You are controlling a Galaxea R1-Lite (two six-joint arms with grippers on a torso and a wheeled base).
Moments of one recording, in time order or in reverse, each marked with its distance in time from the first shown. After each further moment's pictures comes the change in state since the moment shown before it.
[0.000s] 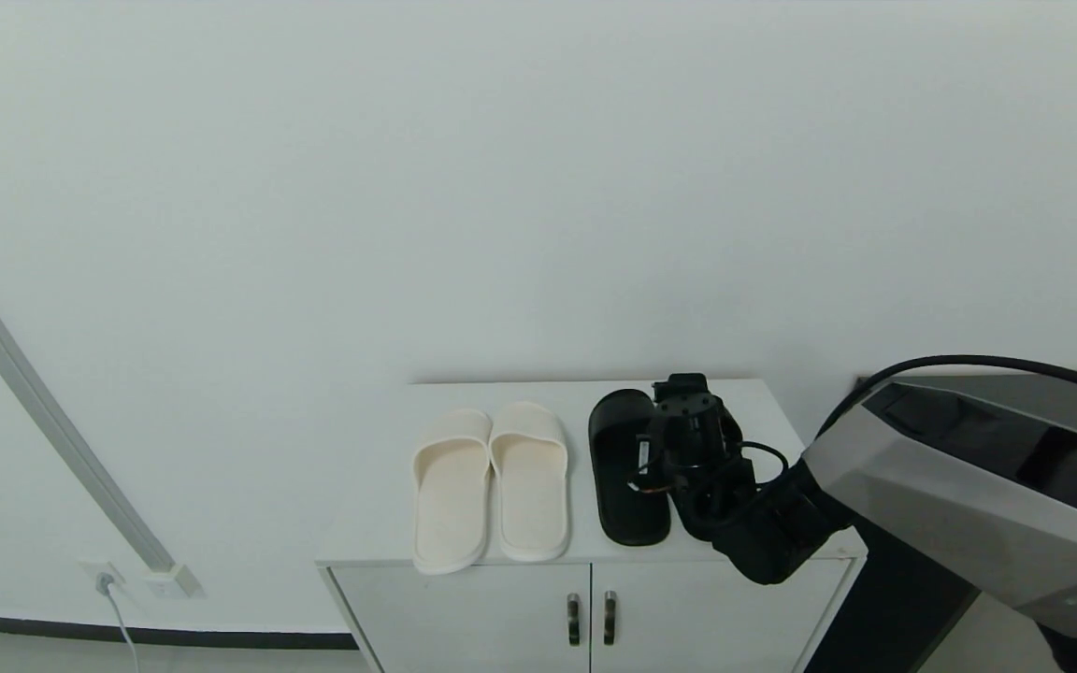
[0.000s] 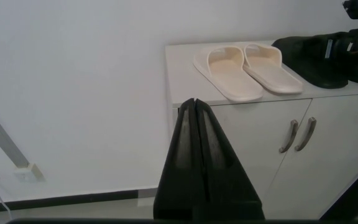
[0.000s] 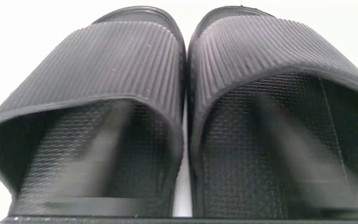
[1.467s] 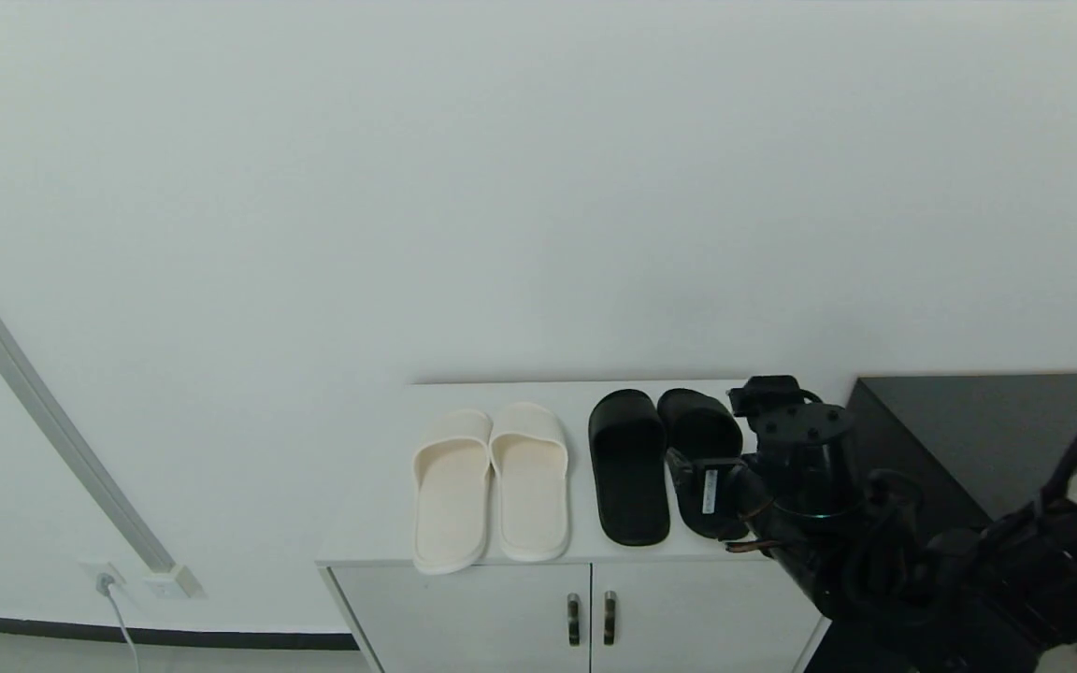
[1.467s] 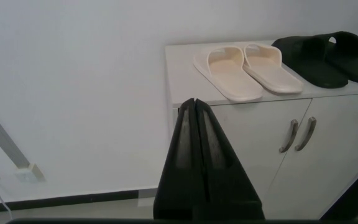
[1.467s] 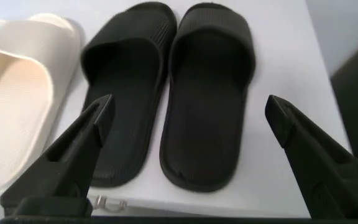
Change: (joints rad) left arm 0.000 0.000 0.000 0.000 0.000 0.002; right arm 0.087 -0.438 0.516 -0.062 0.022 0.040
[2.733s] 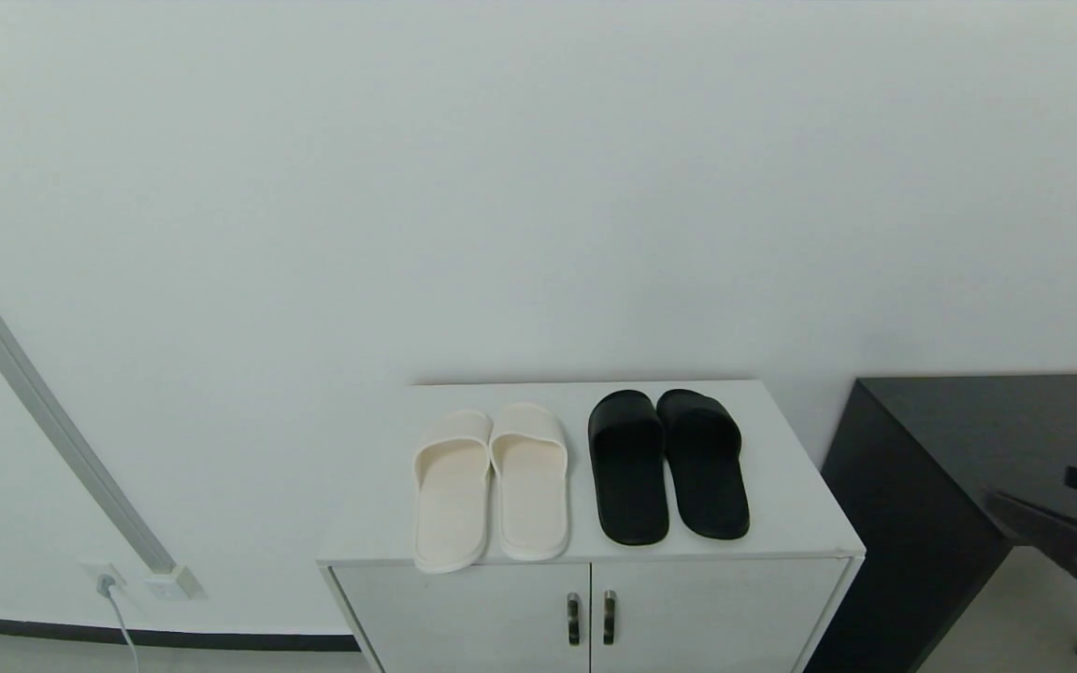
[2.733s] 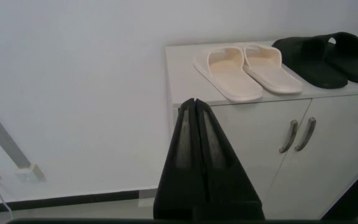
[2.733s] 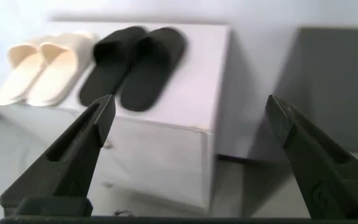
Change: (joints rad) left arm 0.000 0.000 0.000 0.000 0.002 0.000; right arm -0.426 -0.918 0.388 0.434 0.559 -0.195
